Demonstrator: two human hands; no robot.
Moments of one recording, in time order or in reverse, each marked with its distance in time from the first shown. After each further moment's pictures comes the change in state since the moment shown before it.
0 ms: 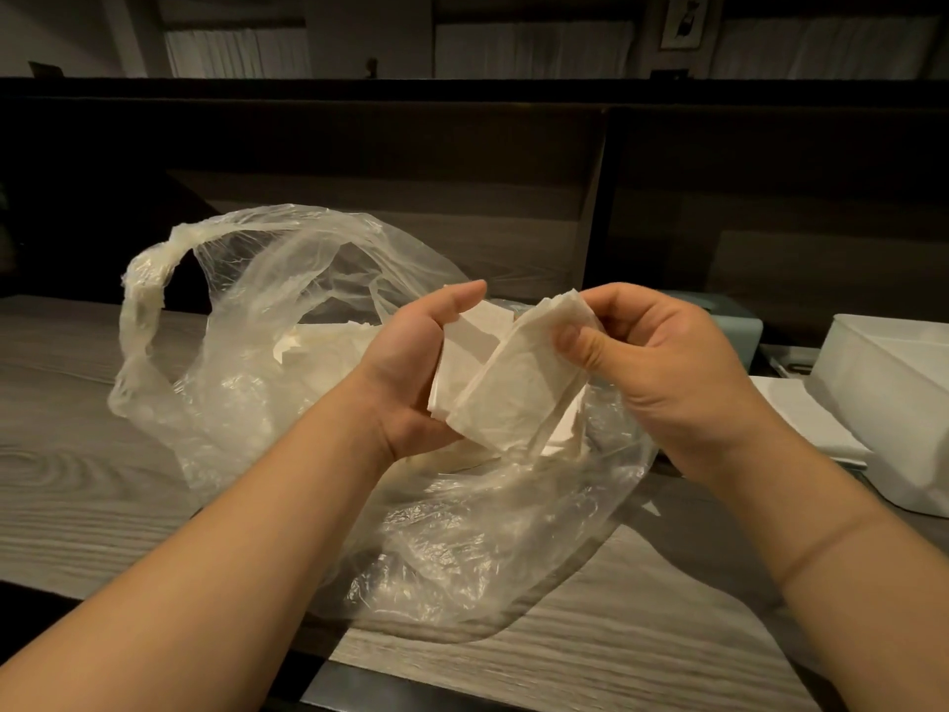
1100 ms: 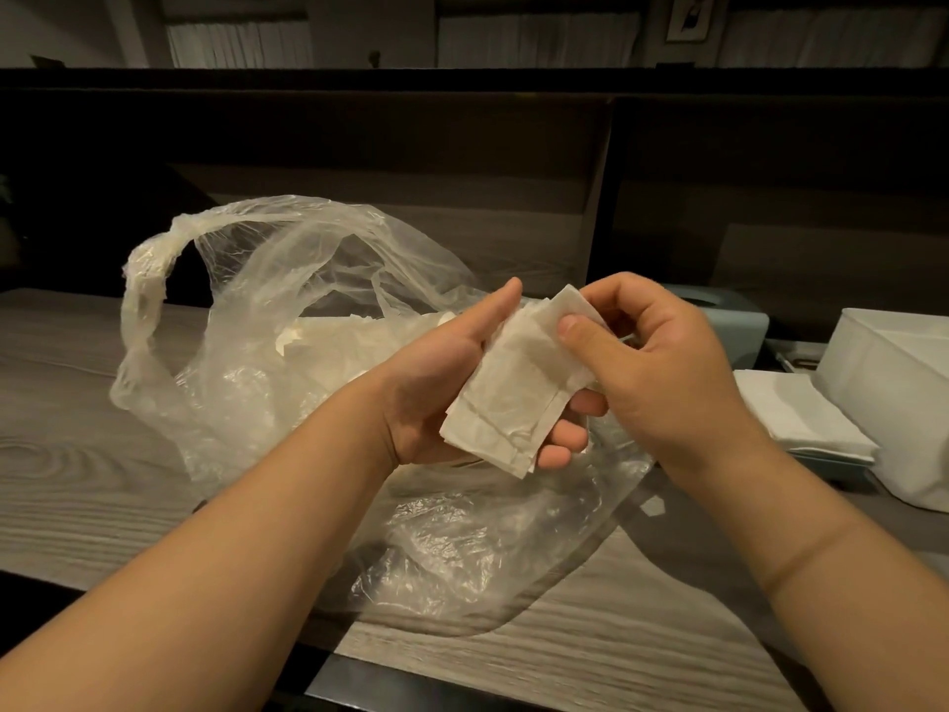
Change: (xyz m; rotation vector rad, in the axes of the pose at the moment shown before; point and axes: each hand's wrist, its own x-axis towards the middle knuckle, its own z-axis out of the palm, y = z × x) left_hand -0.003 -0.009 0.005 0.281 -0.335 -0.145; right_hand -0.005 0.007 0.012 -0.242 0.181 -0.078
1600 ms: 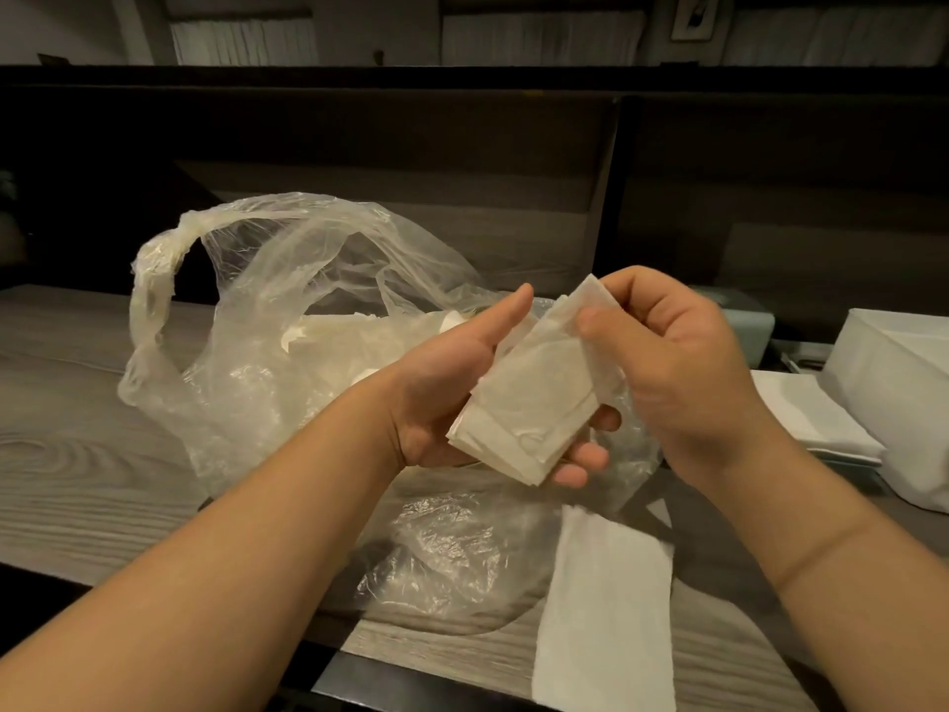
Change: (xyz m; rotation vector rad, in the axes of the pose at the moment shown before) left_hand 0.000 -0.003 -0.003 -0.002 -0.018 -0.044; right_hand -0.001 -0.006 -0.002 0.161 -0.063 0.040
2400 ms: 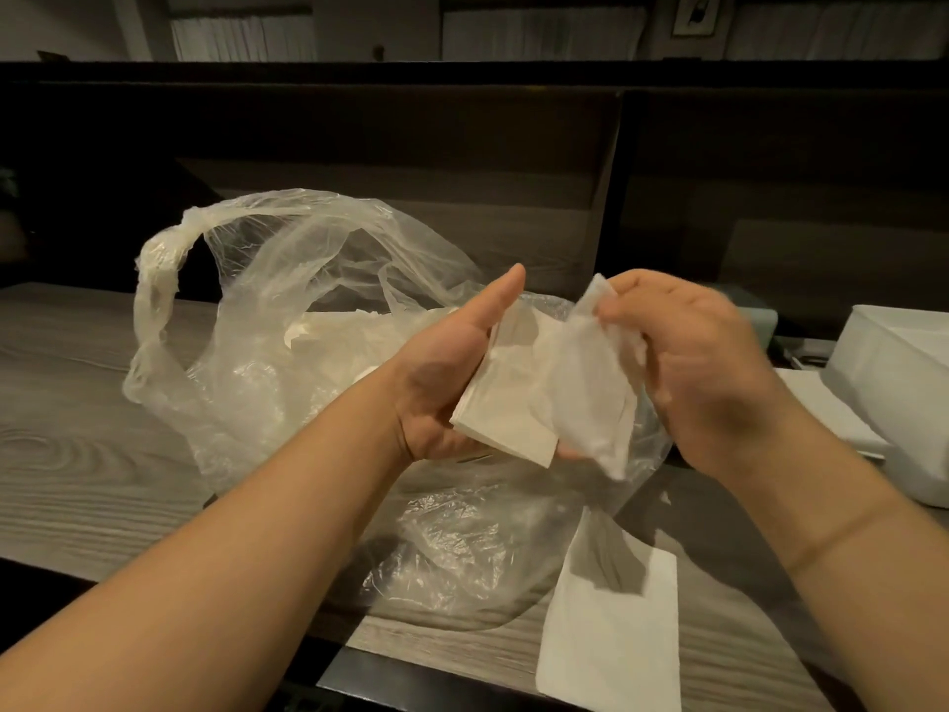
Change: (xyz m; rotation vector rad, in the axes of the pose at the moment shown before) left_hand 0.002 0.003 0.002 -0.144 0.064 0.038; right_hand 0.003 -0.011 -0.005 0.144 -0.055 0.204
